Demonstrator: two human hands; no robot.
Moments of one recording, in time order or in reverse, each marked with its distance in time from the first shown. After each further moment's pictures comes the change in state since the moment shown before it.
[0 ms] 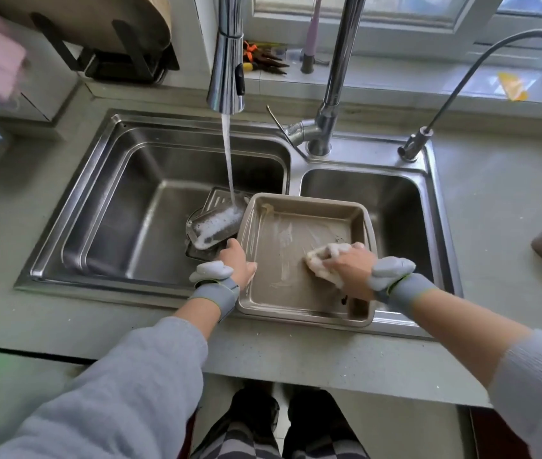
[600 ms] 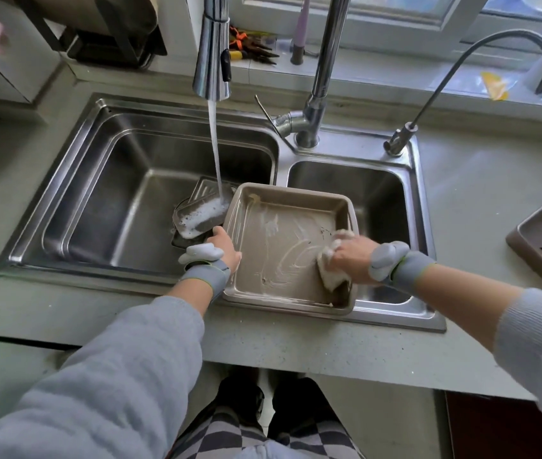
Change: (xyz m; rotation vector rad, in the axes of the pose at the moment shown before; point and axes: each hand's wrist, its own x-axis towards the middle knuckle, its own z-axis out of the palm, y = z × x) left_hand 0.000 0.009 -0.002 0.070 -0.031 -0.094; right_hand -0.014 0.025 -0.016 -0.392 -0.187 -0.121
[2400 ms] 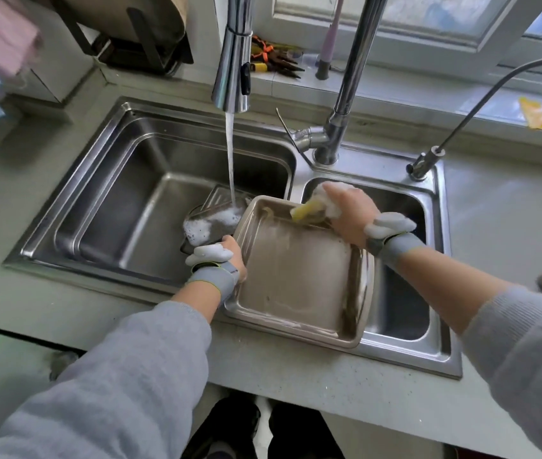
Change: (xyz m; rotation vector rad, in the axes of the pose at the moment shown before) left_hand -0.008 0.008 -0.015 0.016 0.010 0.000; right_hand 0.042 0.044 -0.064 0.703 0.703 0.141
